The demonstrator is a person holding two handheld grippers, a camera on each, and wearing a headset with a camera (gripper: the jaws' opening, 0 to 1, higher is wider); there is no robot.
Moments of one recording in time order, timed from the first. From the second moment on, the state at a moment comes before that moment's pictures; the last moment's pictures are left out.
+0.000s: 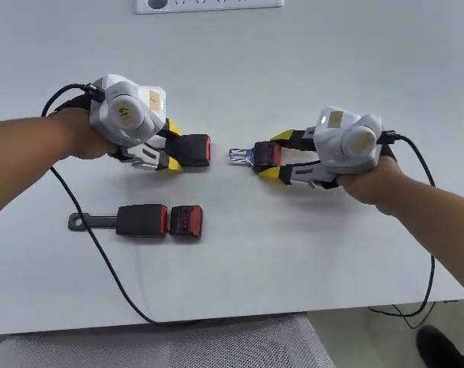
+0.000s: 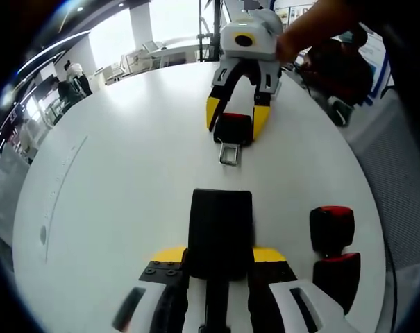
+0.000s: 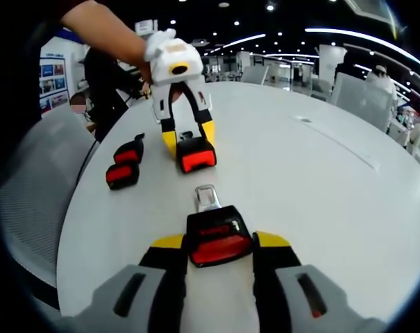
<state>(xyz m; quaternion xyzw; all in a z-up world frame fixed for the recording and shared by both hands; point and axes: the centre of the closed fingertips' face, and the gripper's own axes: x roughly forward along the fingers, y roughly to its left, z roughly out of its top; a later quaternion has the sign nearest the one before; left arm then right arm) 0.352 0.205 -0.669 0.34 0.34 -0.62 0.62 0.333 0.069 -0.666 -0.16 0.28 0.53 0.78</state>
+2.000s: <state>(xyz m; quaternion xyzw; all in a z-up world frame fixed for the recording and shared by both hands) 0.348 0.221 -0.615 0.21 0.37 -0.48 0.77 0.316 0.004 -0.630 -0.15 0.27 0.40 0.86</state>
